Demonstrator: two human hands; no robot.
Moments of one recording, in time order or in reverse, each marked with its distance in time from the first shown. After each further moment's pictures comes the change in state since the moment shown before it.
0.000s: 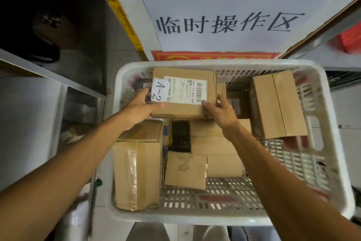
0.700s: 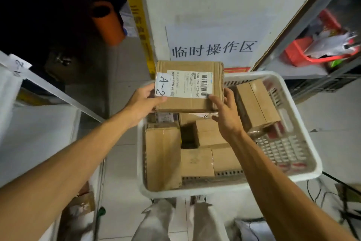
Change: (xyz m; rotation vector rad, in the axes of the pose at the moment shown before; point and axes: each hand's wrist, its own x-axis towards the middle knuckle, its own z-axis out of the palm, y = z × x) left_hand -0.122 0.045 -0.047 -0.047 -0.012 0.335; right_hand -0.142 -0.055 0.039 0.298 0.098 -0.356
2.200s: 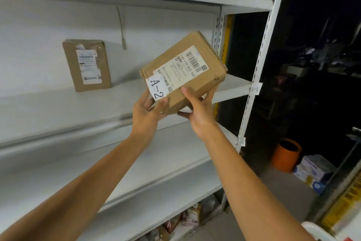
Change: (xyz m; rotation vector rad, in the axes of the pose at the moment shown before) left_hand -0.508 0.043 -0.200 -0.344 1.402 0.834; right_hand -0.366 -0.161 0.439 0.237 -1.381 -0.127
